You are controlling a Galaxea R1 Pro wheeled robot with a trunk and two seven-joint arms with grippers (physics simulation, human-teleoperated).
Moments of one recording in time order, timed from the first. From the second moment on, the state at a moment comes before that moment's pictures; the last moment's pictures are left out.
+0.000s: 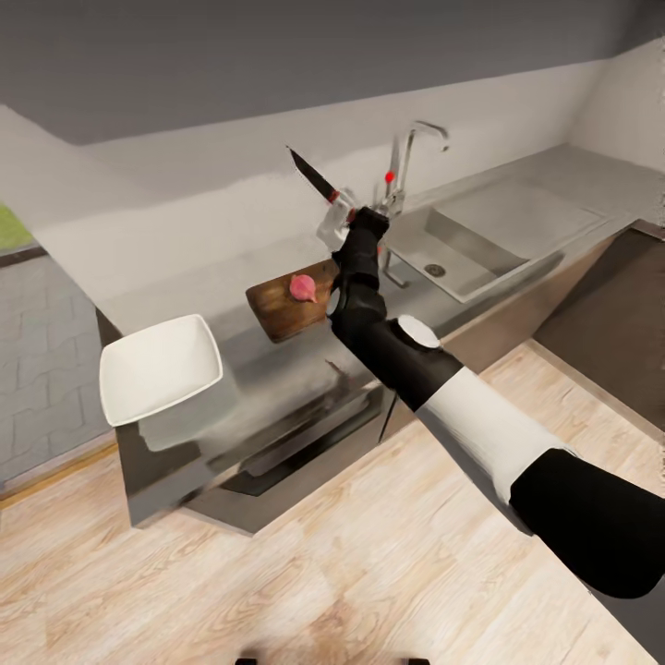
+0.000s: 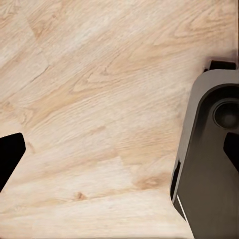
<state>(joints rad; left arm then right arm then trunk) -0.33 -0.02 -0.17 0.07 0.22 -0.38 0.42 -1.35 0.17 0.72 -0.96 0.65 0.67 -0.34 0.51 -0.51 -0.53</state>
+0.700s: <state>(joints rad) -0.33 -0.02 -0.17 0.07 0.22 -0.38 0.42 -1.35 0.17 0.77 -0.95 0.71 0.67 -0.34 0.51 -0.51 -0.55</state>
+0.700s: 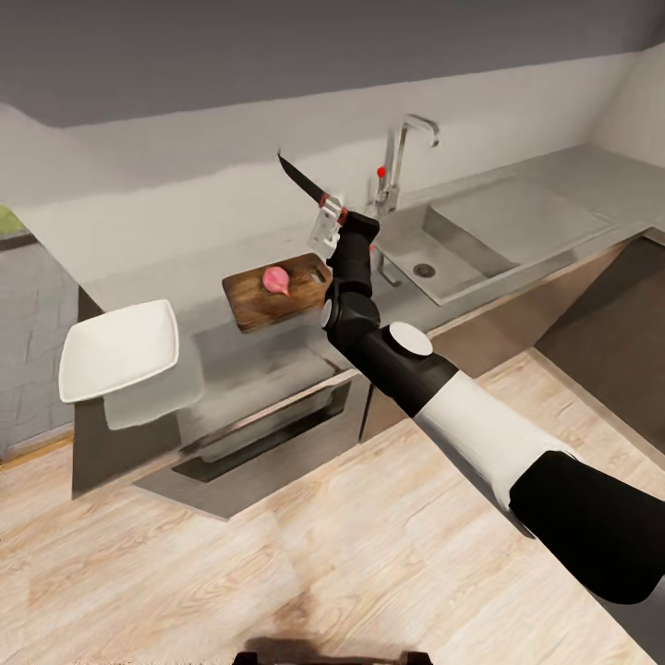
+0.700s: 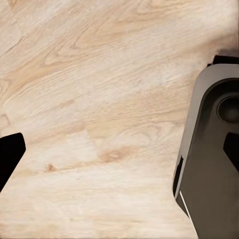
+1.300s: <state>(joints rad) -0.33 -0.02 -0.12 0.07 0.24 -0.38 0.42 -1.34 0.17 0.86 -0.95 0.71 0.71 -0.34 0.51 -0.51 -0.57</state>
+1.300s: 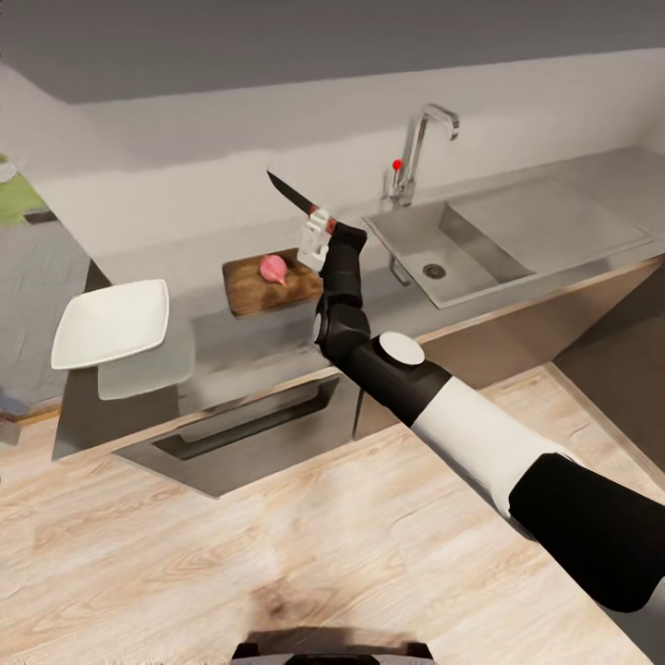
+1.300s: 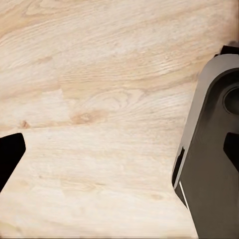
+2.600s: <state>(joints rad) -0.33 -0.01 -0.12 0.07 0.24 -0.38 0.42 -1.33 0.17 1.01 -0.93 0.72 0.87 -0.33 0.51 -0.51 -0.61</state>
